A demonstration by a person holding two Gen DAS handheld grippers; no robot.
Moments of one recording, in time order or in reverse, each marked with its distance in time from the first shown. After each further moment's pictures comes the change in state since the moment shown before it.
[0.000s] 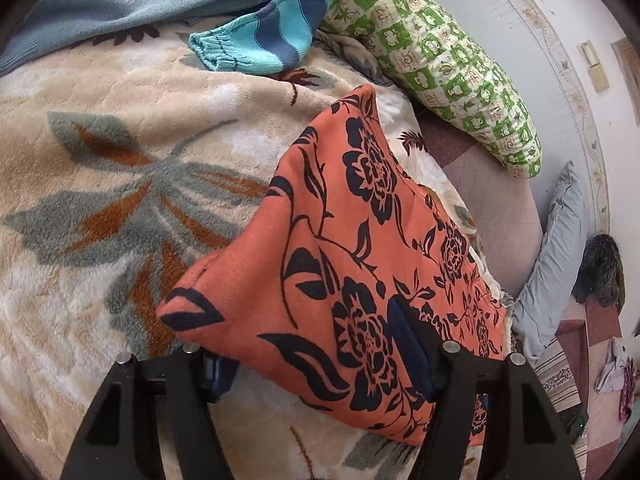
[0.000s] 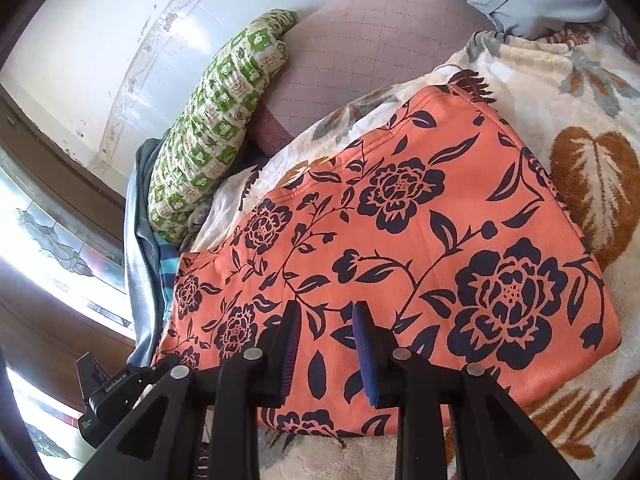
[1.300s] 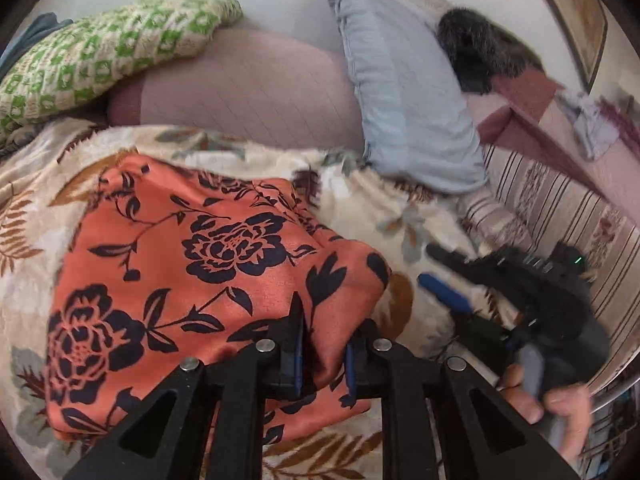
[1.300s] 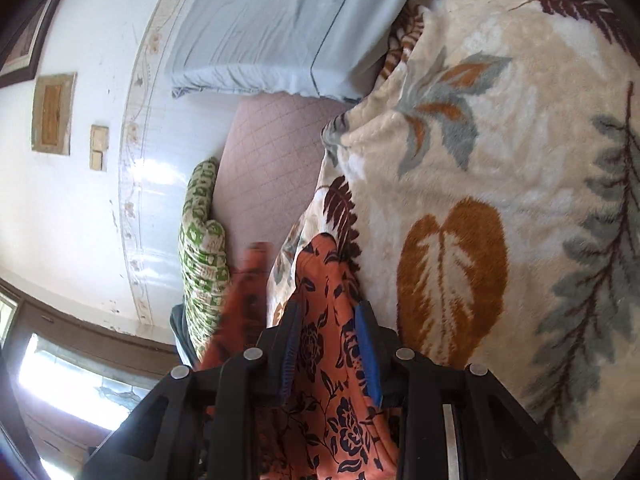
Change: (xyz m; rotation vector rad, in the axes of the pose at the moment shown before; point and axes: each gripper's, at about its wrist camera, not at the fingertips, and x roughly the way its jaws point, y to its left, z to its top) left arm 0.096 -0.307 -0.235 0.767 0.122 -0.093; right arm -0.101 -0.197 0.089 0.547 -0.206 0.207
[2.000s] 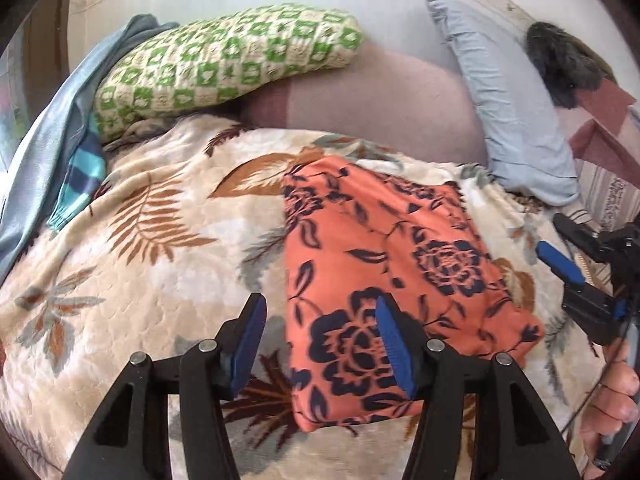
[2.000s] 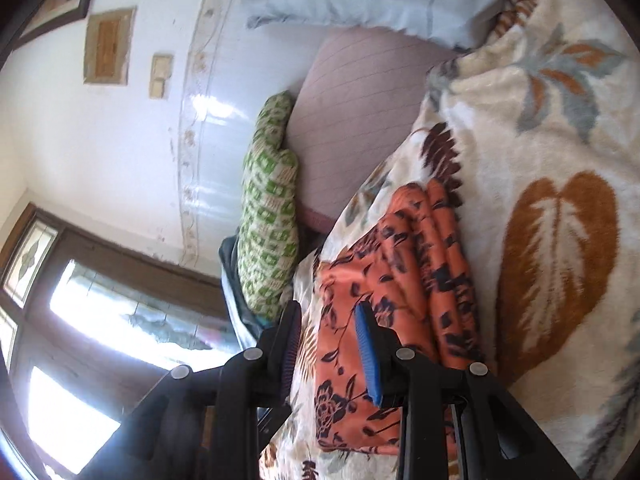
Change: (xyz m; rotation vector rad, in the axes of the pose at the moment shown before) left arm -0.079 0.117 -0.011 -0.089 -0.064 0.325; right arm 0.047 0.070 -0.045 -0.229 0.290 0.217
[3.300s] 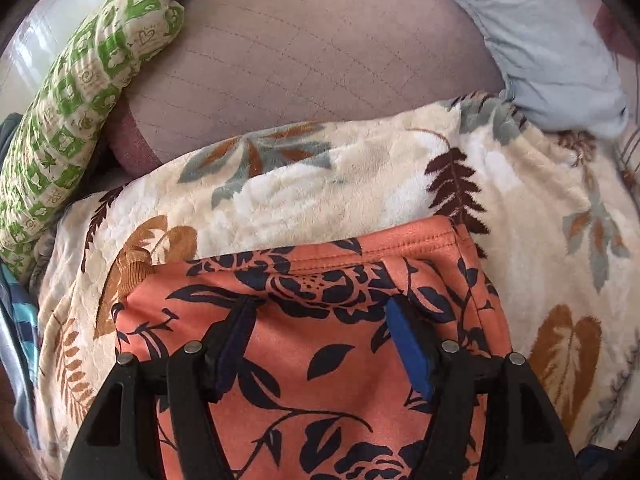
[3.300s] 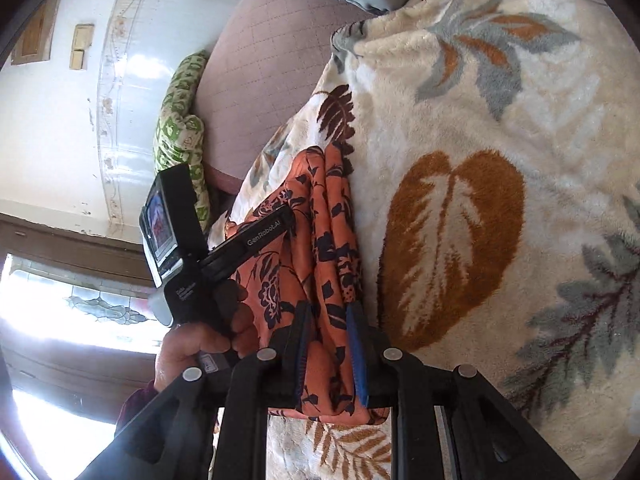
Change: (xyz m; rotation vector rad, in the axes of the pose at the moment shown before) left arm 0.160 -0.148 0.101 0.316 0.188 0.077; right arm -0.018 -0.056 0.030 0.071 0.118 -0.296
